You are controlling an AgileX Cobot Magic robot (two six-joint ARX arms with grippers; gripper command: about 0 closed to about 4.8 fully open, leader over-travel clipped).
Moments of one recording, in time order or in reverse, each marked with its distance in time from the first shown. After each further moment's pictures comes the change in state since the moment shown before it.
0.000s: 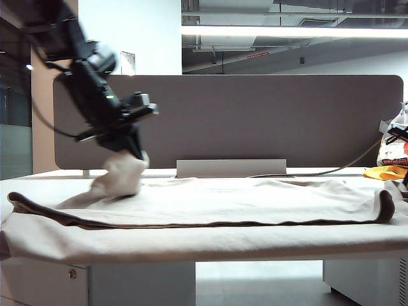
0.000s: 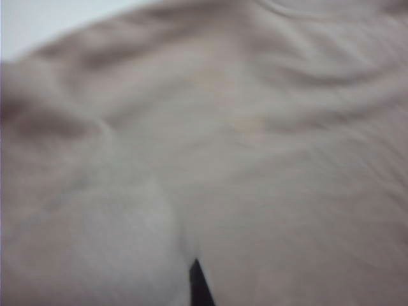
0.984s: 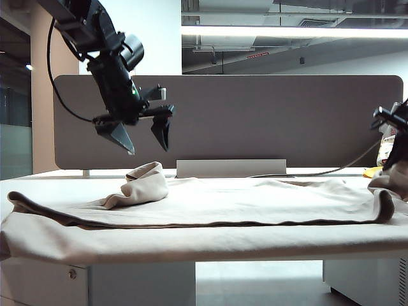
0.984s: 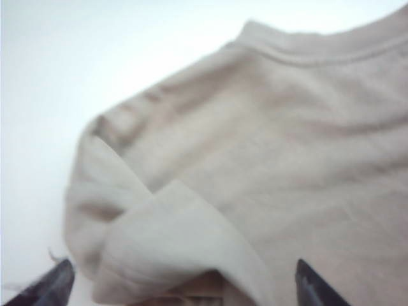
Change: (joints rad) left arm -0.055 0.095 0.224 -0.082 -0.219 0.056; right arm 0.048 -0.060 0.000 -0.003 -0.060 -0.048
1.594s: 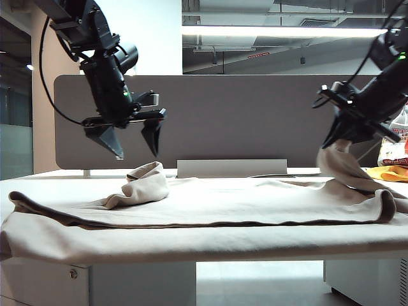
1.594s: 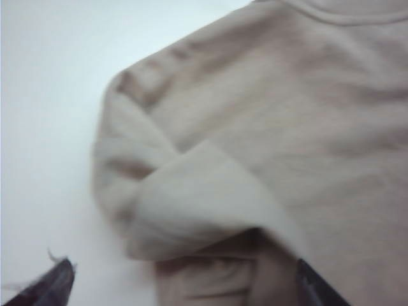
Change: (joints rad) left arm 0.026 0.001 0.006 -0.090 -0.011 0.003; right arm 0.207 -0.003 0.112 -0.038 -0.003 0.010
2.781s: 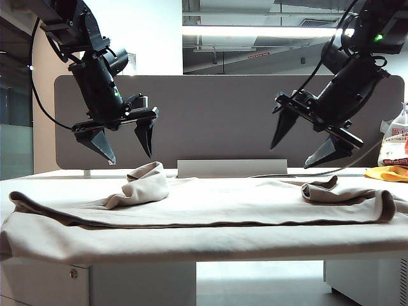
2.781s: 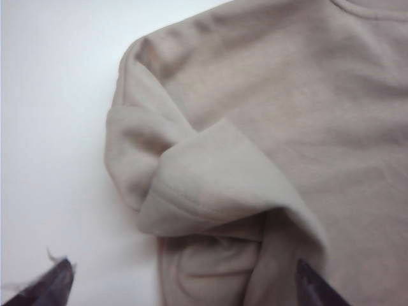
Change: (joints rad) left arm 0.036 0.000 0.000 -0.042 0.068 -0.072; right arm 0.169 0.003 -0.001 -0.071 0.095 0.053
